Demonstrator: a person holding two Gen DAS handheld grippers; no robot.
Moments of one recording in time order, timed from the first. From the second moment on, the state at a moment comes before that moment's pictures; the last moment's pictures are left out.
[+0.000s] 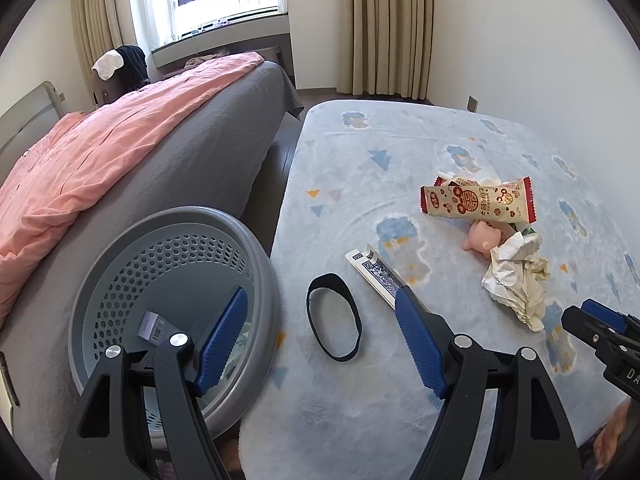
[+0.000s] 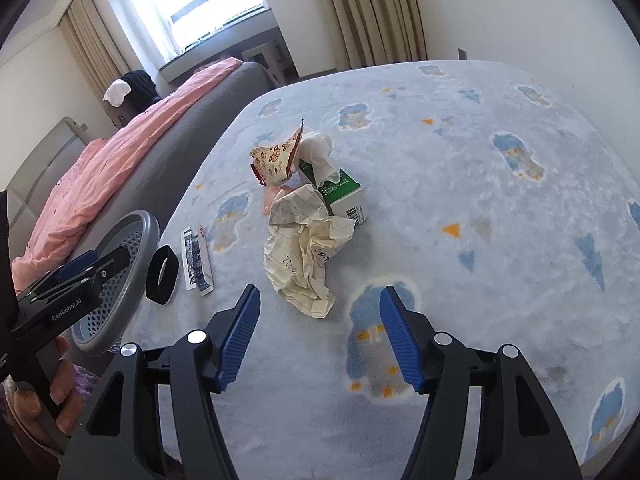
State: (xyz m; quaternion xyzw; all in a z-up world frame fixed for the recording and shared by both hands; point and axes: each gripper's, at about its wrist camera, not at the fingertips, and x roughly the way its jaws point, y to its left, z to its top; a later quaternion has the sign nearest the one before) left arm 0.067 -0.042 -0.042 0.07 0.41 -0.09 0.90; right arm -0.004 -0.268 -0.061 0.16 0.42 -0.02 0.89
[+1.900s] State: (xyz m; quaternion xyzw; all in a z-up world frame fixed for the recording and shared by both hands) left arm 0.079 -0.027 -0.050 0.06 0.42 -0.06 0.90; right arm 0.022 -0.259 -0.073 0.13 0.43 -0.06 0.89
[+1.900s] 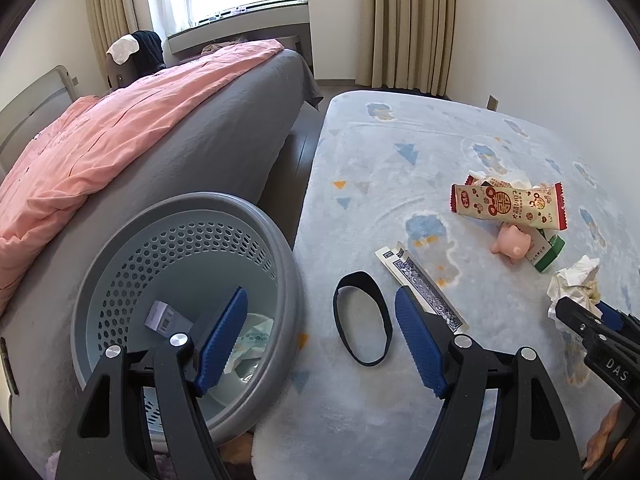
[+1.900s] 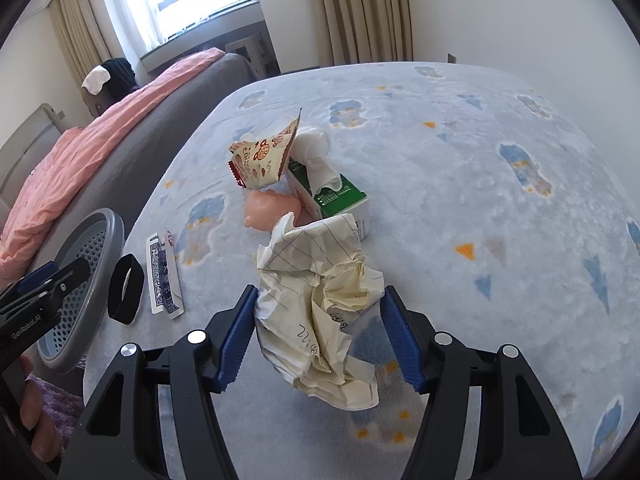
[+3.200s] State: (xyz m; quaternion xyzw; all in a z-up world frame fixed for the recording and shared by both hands) left arm 0.122 -0.082 -0.100 0.02 0.52 -0.06 0.85; right arm -0.011 -0.278 -0.044 0.19 0.38 -0.01 0.90
